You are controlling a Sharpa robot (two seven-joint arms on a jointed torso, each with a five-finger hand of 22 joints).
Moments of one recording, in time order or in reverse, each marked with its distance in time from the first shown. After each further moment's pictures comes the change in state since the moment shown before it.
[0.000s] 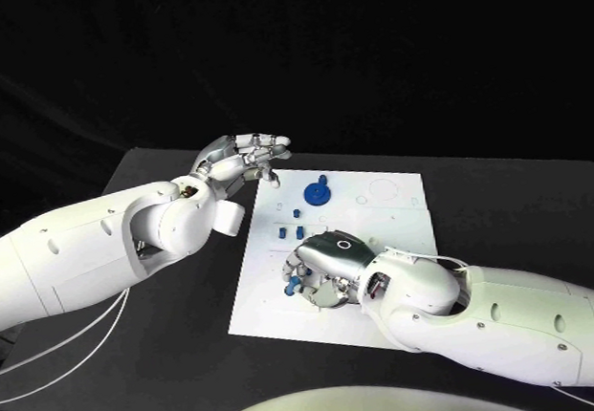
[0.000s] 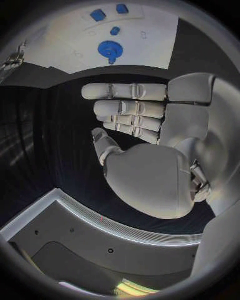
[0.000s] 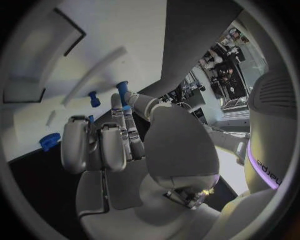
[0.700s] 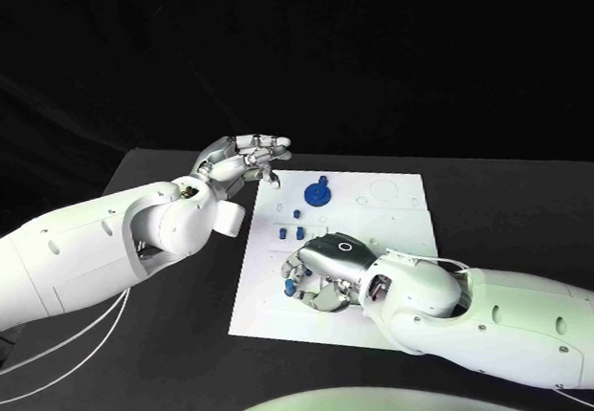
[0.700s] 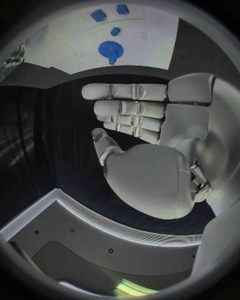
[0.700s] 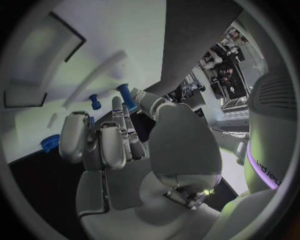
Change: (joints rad) left arm 0.000 0.000 0.000 -0.001 0.000 0.003 -0.003; left_hand 0.000 0.000 0.000 0.000 0.000 0.000 0.000 0.000 -0.001 -0.004 0.004 0.000 0.000 0.000 0.000 0.000 -0.001 0.000 0.000 0.000 0.000 -0.001; right arm -0.003 -0.009 -0.005 0.005 0.006 -0.009 0.001; right_hand -0.095 -0.081 -0.059 0.032 0.035 -0.116 0.019 -0.067 -0.027 -0.074 0.013 -0.064 -0.019 -0.002 0.009 -0.022 -0.055 0.000 -0.034 0.019 -0.088 0.001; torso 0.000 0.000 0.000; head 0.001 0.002
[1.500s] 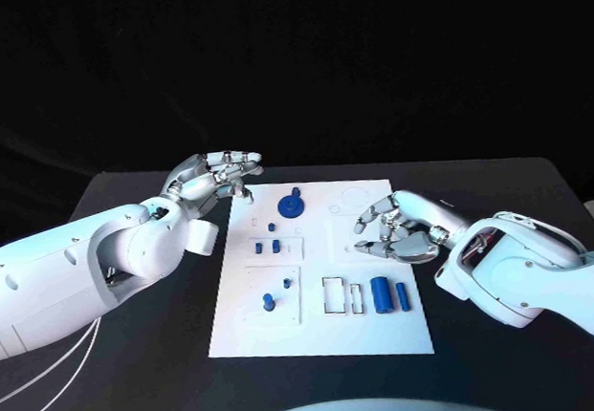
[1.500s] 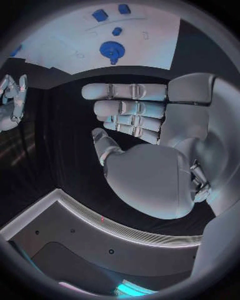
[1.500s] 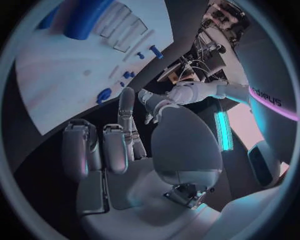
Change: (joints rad) left arm 0.000 -0.004 -0.003 -0.006 0.000 0.008 -0.005; left_hand 0.000 0.000 0.000 0.000 0.000 0.000 0.000 0.000 0.000 0.000 0.000 0.000 0.000 0.000 0.000 0.000 0.000 0.000 0.000 0.000 0.000 0.000; right arm 0.105 -0.431 0.024 0.185 0.435 -0.155 0.090; right_hand -0.068 0.029 -0.141 0.077 0.083 0.042 -0.043 0.077 0.051 0.209 -0.063 0.529 0.429 0.000 -0.040 0.063 0.119 -0.027 0.058 -0.039 0.195 0.000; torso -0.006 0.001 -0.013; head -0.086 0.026
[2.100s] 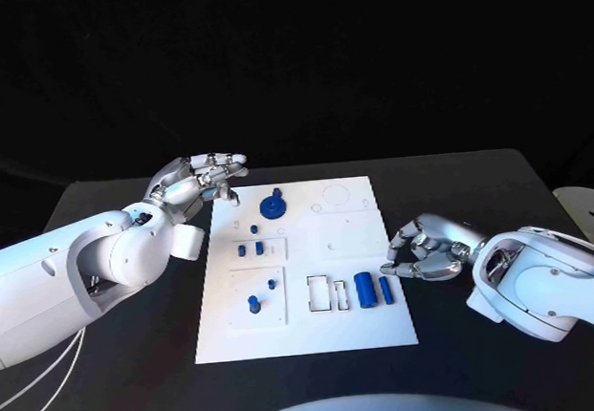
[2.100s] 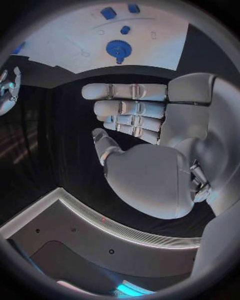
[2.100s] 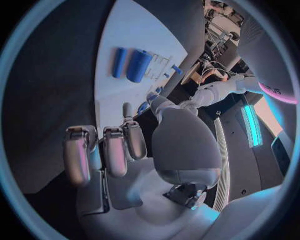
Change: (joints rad) left arm 0.000 0.001 -0.004 0.004 0.000 0.006 0.000; left_hand -0.004 0.004 0.000 0.000 0.000 0.000 0.000 0.000 0.000 0.000 0.000 0.000 0.000 0.000 0.000 0.000 -0.001 0.000 0.000 0.000 0.000 -0.001; right arm -0.046 -0.151 -0.031 0.058 0.057 0.097 -0.193; right_hand -0.015 0.005 -0.158 0.145 0.030 -0.076 -0.002 0.143 0.130 0.079 0.004 0.750 0.777 0.000 0.000 0.071 0.088 -0.020 0.000 0.000 0.112 0.000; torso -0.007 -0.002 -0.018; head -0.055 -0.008
